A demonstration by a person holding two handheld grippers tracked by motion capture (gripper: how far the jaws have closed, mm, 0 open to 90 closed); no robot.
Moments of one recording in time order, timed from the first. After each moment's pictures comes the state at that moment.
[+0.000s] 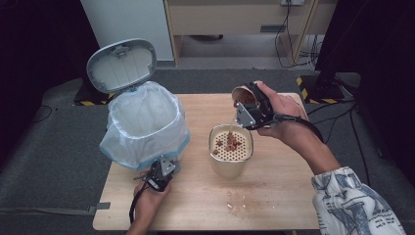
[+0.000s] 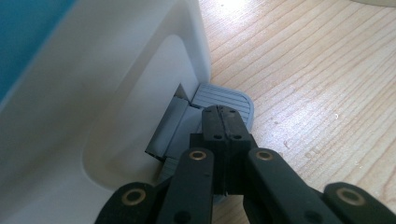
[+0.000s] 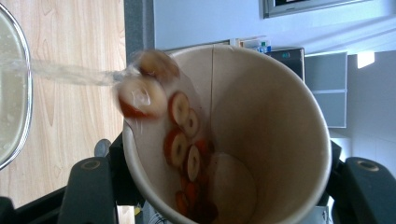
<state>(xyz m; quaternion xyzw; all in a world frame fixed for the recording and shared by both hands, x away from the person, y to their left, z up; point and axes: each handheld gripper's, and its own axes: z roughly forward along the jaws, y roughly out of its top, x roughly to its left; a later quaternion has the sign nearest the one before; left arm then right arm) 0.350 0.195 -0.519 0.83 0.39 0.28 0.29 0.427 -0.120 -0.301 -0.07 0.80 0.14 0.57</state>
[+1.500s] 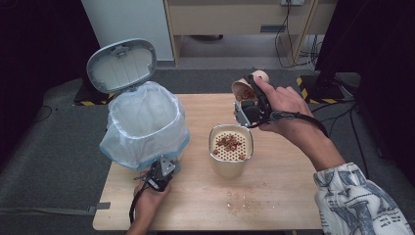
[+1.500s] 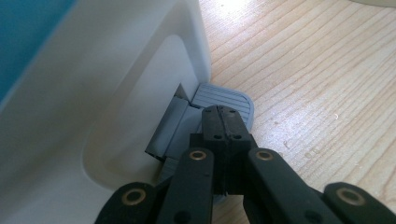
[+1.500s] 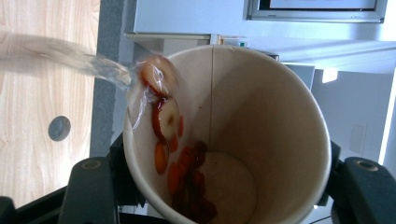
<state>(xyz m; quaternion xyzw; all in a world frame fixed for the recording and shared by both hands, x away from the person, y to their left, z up) 0.350 0.195 -0.519 0.83 0.39 0.28 0.29 0.423 -0.113 -0.282 -0.13 0.77 0.07 0.62</state>
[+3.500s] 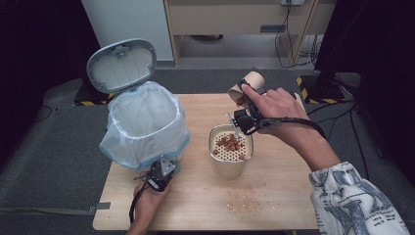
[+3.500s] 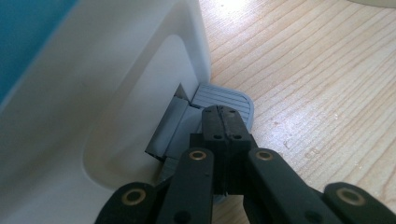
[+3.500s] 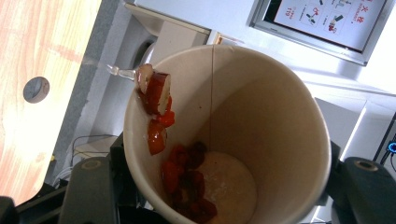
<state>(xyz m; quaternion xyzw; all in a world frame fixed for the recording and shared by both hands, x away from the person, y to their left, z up) 0.350 0.195 -0.519 0.83 0.40 0.27 0.29 0.422 -0.100 -0.302 -0.22 0.74 -0.02 0.64</state>
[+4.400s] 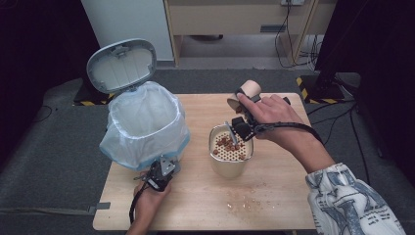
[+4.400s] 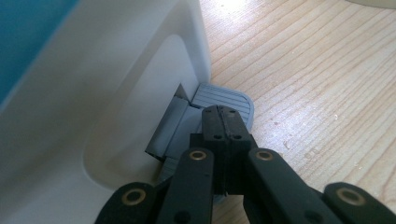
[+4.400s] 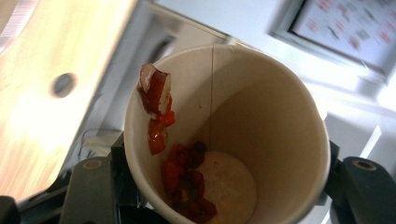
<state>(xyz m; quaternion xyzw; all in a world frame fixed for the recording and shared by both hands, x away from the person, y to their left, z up) 0.350 0.196 -0.519 0.83 0.40 0.27 0.29 0.424 -0.095 -0.330 -0.25 0.75 -0.05 0.61</state>
